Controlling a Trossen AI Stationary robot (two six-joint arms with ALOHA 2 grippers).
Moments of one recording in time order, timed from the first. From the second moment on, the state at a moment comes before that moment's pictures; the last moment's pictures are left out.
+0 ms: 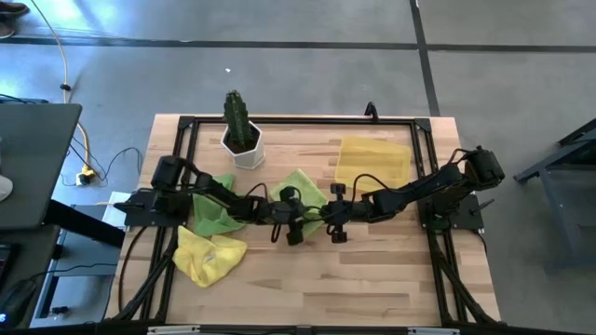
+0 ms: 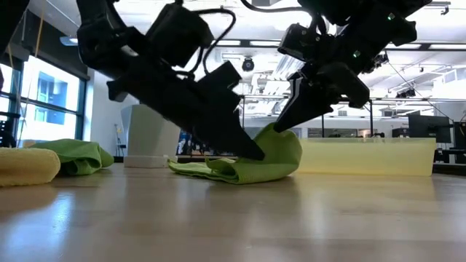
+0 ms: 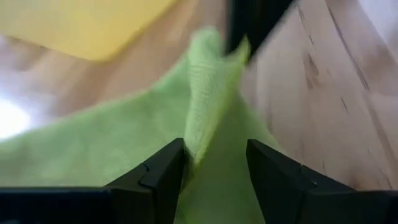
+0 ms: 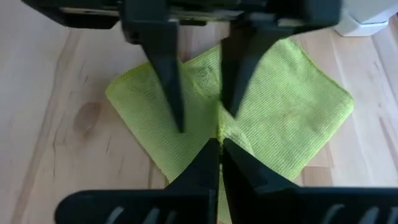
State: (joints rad) left arm -0.04 1.98 0.82 0.59 -0.29 -0.16; right arm 0.21 1.61 0.82 -0.02 0.32 -0.05
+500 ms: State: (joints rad) left arm -0.05 1.97 0.82 0.55 -0.20 -0.25; right arm 0.21 1.61 0.82 -0.03 0.39 -0.10
